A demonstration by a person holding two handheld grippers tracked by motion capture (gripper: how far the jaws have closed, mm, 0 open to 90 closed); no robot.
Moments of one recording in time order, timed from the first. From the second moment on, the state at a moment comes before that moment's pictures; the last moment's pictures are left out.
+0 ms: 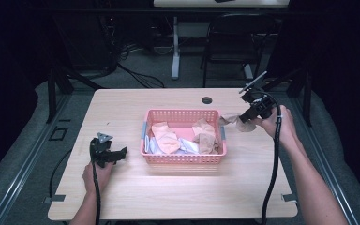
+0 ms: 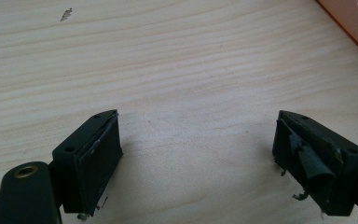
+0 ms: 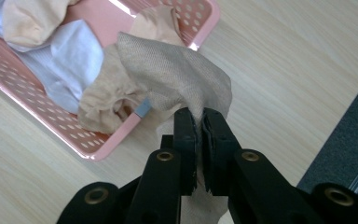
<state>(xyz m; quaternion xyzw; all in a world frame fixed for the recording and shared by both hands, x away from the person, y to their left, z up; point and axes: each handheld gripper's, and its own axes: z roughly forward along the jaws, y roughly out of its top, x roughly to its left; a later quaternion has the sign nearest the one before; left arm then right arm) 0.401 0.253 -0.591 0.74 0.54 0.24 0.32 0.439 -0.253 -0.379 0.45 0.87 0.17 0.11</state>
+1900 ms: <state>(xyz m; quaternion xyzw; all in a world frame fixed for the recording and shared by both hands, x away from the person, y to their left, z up) 0.401 0.253 -0.591 0.74 0.54 0.24 0.32 0.461 -0.304 -0.477 0.53 0.84 0.06 0.10</state>
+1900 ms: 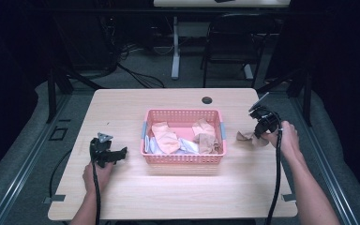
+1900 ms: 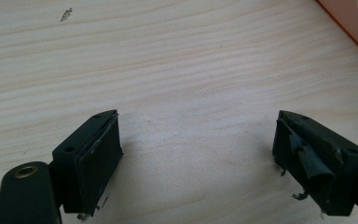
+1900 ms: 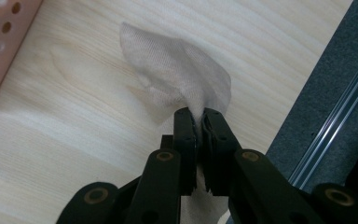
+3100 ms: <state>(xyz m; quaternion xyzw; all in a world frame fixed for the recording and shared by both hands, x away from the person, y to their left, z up) 0.401 0.253 -0.591 0.74 0.54 0.24 0.32 0.465 -0.316 -0.507 0.55 0.83 0.05 0.02</state>
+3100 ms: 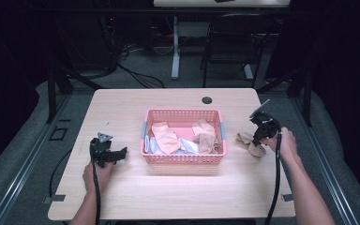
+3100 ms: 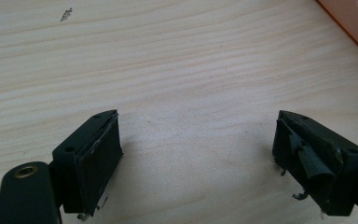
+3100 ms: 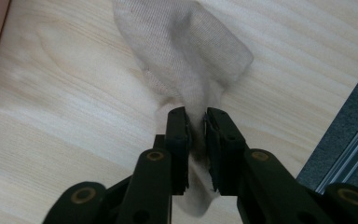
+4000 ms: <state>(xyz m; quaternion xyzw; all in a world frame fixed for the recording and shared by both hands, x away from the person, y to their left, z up) 0.401 0.253 -0.591 0.74 0.54 0.24 0.32 0.441 -0.299 -0.437 0.49 0.85 0.19 0.07</state>
